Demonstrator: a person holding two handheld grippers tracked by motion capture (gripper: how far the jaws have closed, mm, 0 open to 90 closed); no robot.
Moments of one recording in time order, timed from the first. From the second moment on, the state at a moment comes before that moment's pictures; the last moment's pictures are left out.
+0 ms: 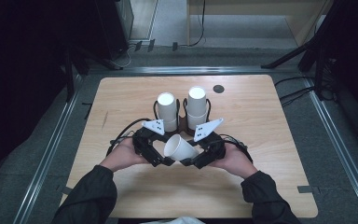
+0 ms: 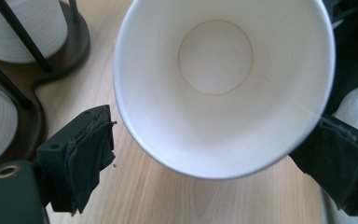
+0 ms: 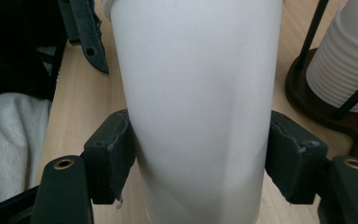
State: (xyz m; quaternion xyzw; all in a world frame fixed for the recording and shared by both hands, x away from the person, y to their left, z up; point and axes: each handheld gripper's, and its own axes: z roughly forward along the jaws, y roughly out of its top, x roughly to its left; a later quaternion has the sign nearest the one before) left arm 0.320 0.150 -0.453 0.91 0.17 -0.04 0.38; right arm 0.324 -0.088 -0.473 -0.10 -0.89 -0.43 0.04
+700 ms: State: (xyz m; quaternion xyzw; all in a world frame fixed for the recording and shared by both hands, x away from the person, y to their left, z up) left arm 0.315 0.154 -0.447 0.86 0.20 -0.06 0.47; right arm 0.323 -0.094 -0.461 -0.10 -0.87 -0.48 0.05
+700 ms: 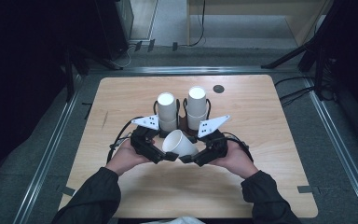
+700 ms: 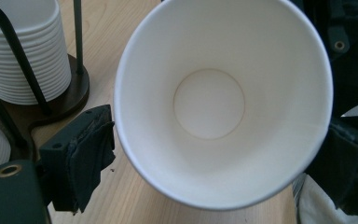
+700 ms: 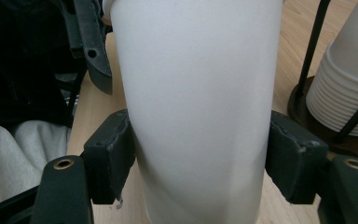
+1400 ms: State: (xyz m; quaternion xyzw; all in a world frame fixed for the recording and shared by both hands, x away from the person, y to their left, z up) left arm 0.315 0.155 -0.445 0.84 0.21 -0.05 0.49; right arm 0.324 -0.090 -0.466 -0.11 -0.86 -0.49 0.07
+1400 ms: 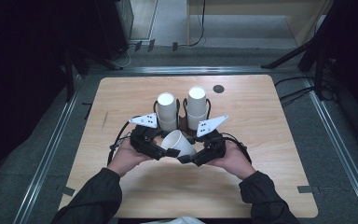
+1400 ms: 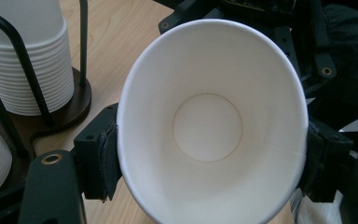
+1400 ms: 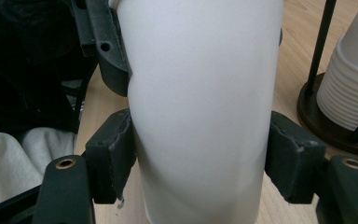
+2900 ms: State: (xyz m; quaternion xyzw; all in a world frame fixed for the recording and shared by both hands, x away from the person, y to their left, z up) left arm 0.319 0.169 -0.446 0.89 0.21 -0.01 0.41; right arm 0.324 -0.103 -0.472 -0.13 -0.89 -0.44 0.03
